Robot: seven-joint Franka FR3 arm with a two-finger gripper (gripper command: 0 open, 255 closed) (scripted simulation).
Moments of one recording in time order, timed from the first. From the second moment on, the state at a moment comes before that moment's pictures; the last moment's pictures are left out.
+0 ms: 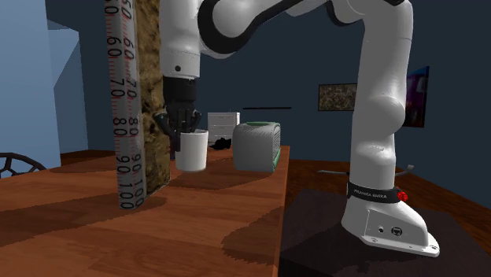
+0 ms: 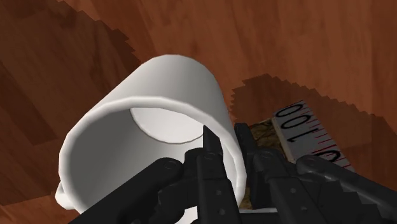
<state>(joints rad) 0.03 -0.07 0.66 -2.18 -0.14 2.19 0.82</state>
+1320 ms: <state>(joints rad) 0.03 -0.15 0.64 -1.98 -0.07 1.93 0.74</state>
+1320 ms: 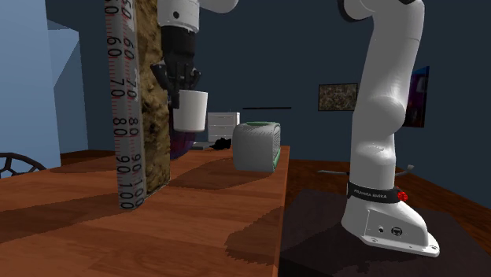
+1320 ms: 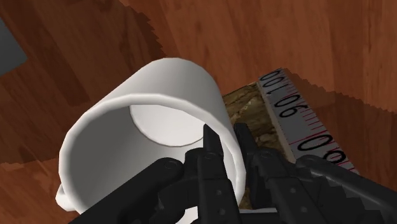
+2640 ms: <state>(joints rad) 0.03 -0.13 0.63 -1.70 -0.08 1.66 0.71</state>
